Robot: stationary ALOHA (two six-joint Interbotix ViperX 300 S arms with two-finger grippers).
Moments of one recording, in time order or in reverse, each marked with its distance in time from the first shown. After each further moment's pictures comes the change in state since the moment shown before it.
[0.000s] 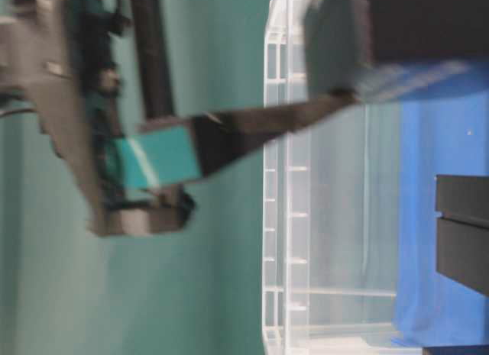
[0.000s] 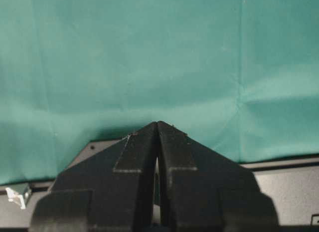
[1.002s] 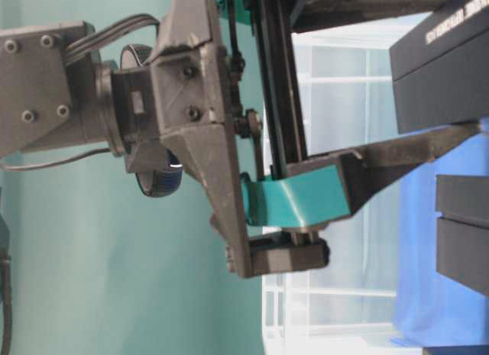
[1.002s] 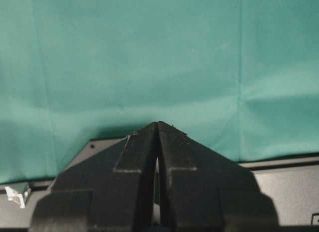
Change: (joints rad) left arm -0.015 -0.061 0.262 0.048 -0.242 -0.066; right arm 0.000 0.000 0.003 0.002 0.000 0.000
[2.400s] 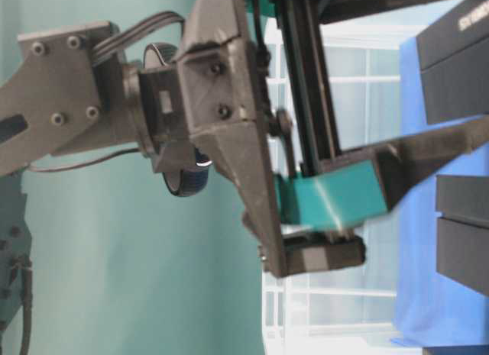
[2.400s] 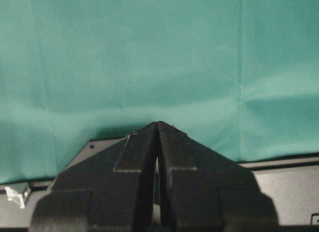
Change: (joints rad) left arm -0.002 -0.002 0.044 -0.034 -0.078 0.006; right arm 0.000 -0.002 0.000 -0.002 -0.002 0.000
